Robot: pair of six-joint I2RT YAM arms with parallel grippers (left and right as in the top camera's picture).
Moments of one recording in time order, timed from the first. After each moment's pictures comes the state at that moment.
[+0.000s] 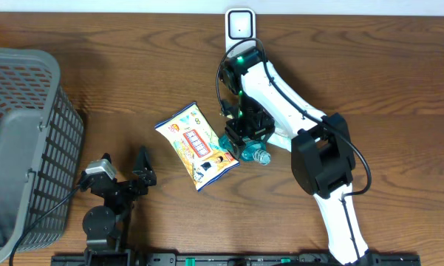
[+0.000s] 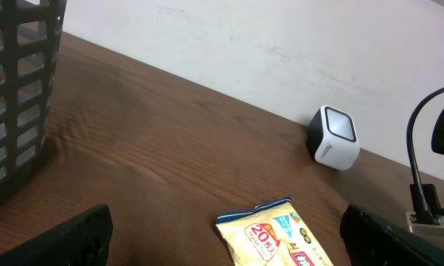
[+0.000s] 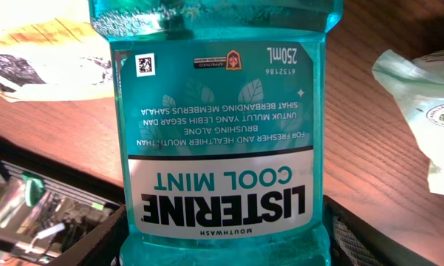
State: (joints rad) left arm 0.02 0.02 0.02 -0.12 0.02 -0.38; right arm 0.56 2.34 2.05 -1.70 -0.23 -0.03
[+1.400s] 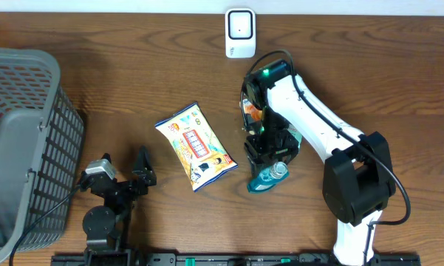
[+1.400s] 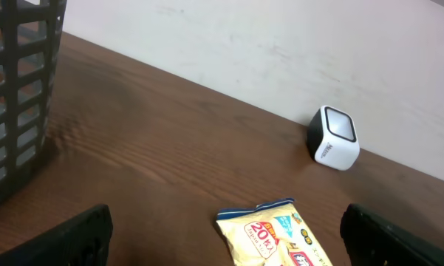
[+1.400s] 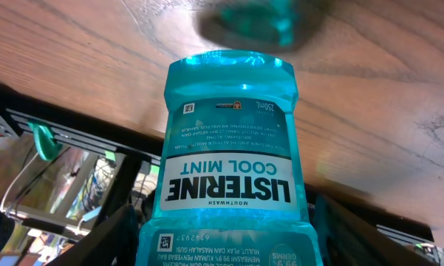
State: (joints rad) left arm 0.02 0.02 0.02 -0.12 0.02 -0.38; right arm 0.53 2.04 1.68 -1.69 -0.27 0.08
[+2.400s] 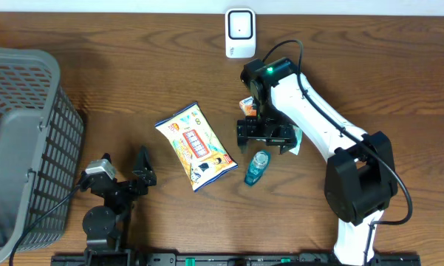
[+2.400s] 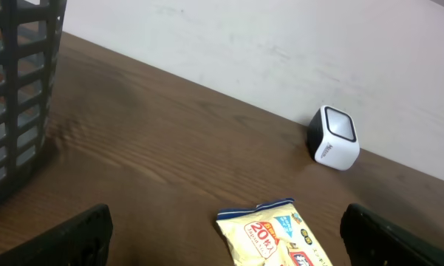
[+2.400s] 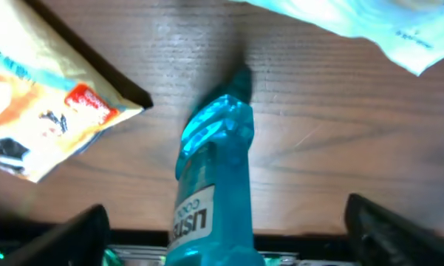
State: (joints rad) left arm 0.02 0.02 0.02 -0.12 0.02 -0.38; right arm 0.51 2.04 1.69 -1.45 -0.20 0.49
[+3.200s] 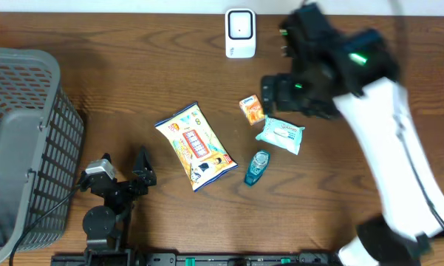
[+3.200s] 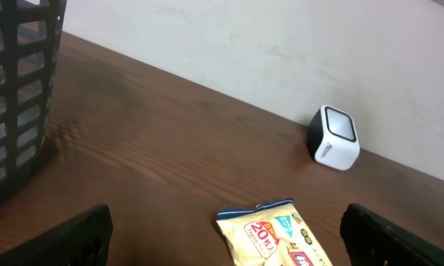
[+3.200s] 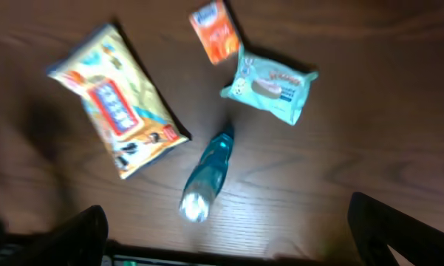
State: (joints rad) left arm 0.02 0.02 0.02 -0.12 0.02 -0.38; right arm 0.47 1.76 2.19 -1.69 -0.01 0.47
